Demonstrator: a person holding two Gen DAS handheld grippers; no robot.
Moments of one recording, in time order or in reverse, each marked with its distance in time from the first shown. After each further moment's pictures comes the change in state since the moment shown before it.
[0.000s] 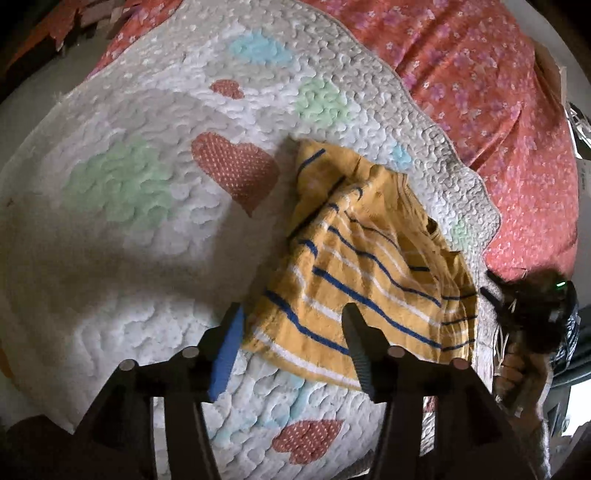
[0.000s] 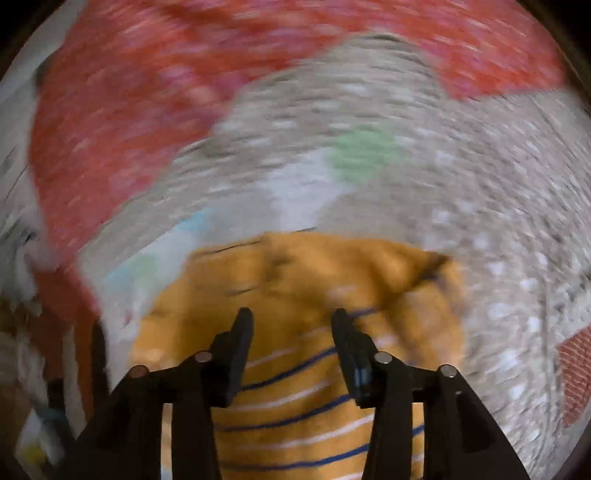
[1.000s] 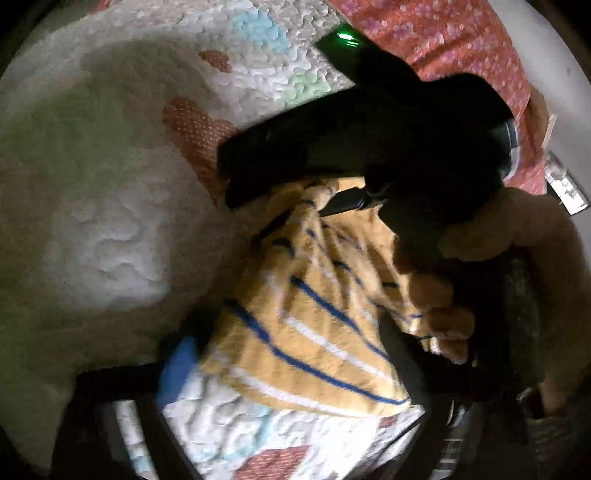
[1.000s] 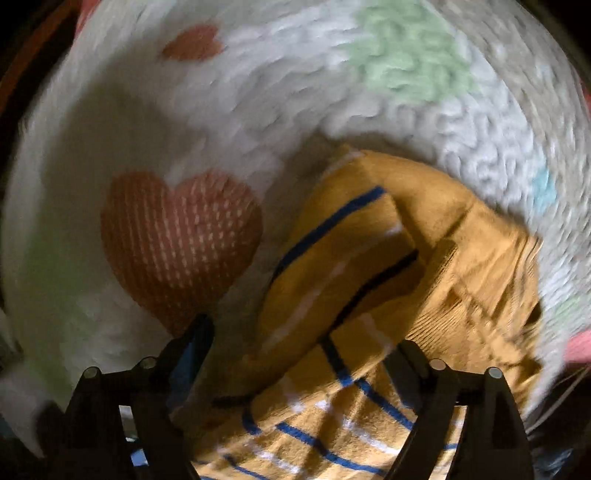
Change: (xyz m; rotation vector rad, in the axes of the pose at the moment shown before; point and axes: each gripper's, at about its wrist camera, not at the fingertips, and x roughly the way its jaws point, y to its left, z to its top) left arm 0.027 0.017 0.002 -0.094 -0.007 -0.221; right arm 0.280 0.284 -0.098 -0.813 0.671 -0.533
